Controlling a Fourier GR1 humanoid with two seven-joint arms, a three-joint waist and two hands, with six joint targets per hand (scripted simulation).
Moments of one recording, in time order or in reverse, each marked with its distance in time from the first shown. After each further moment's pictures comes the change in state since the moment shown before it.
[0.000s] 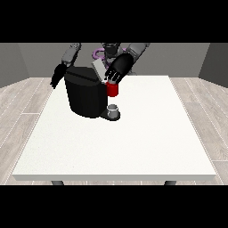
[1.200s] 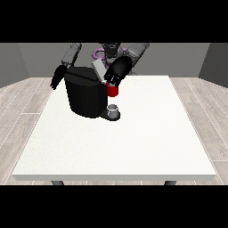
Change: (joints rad) left arm -0.012 0.033 -0.024 0.017 -0.066 0.089 -0.075; right arm 0.006 0.008 0.011 -0.010 0.011 -0.015 -0.005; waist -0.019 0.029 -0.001
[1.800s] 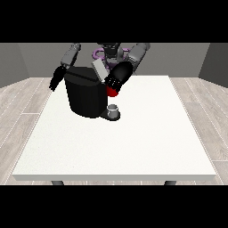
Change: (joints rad) left arm 0.005 0.022 -0.009 0.012 -0.036 0.053 -0.063; right arm -0.010 -0.011 -0.009 -0.014 -0.006 0.001 0.009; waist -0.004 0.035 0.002
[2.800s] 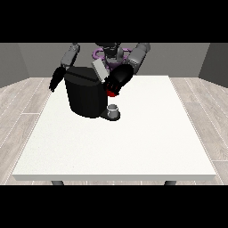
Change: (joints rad) left arm -0.021 0.065 0.002 0.005 -0.051 0.093 -0.117; right arm -0.034 -0.007 0.024 -0.035 0.031 -0.007 0.033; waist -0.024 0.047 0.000
